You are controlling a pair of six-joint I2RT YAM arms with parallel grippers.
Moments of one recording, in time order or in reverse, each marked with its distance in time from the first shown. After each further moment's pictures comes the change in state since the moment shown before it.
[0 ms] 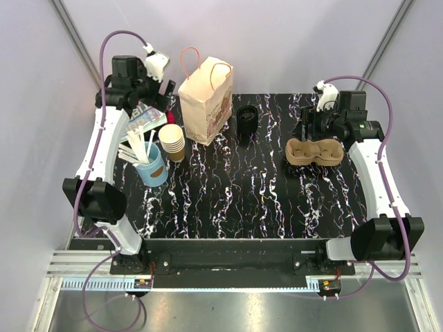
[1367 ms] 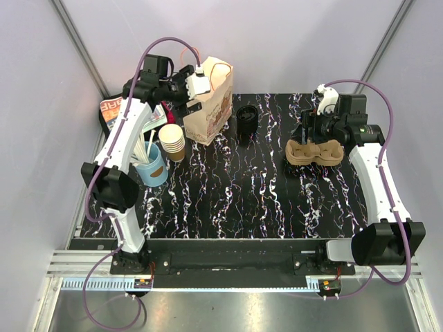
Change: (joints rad) left arm -0.168 0.150 0.167 -0.134 0.344 0.653; right arm 0.000 -0.037 -0.043 0.002 0.003 0.014
